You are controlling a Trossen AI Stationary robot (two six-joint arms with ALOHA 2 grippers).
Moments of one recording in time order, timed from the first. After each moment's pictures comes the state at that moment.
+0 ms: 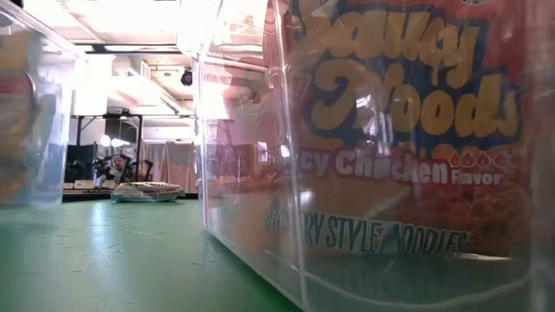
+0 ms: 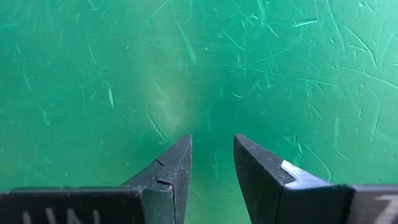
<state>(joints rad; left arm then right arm) -1.05 1.09 0.81 -1.01 -0.30 -1.58 -0.27 1.35 0.60 -0.43 -0.13 -0.06</state>
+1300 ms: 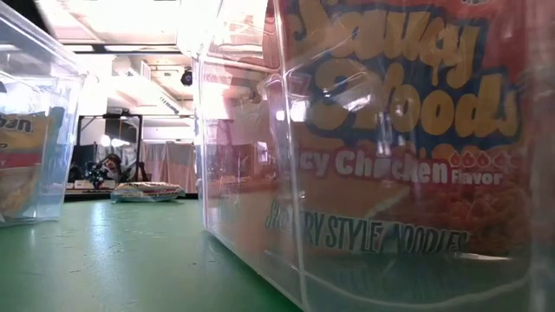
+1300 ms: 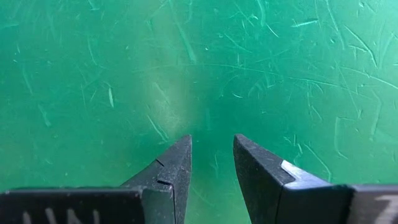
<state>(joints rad) -0.86 1.08 0.98 -1.20 -0.62 -1.50 -0.27 1.35 0.60 -0.43 -0.13 -0.06</state>
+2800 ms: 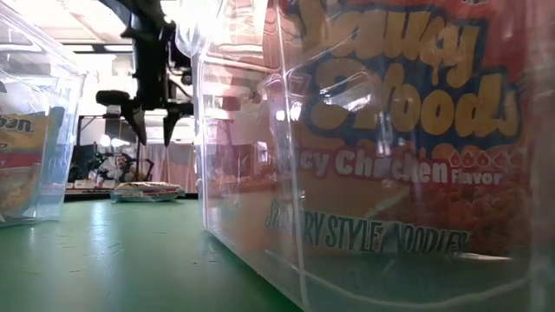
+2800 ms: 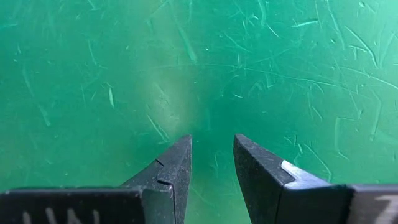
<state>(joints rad) 0.54 1.42 1.06 -0.99 -0.48 -1.06 -0.27 1.35 0.60 -0.43 -0.13 -0.06</state>
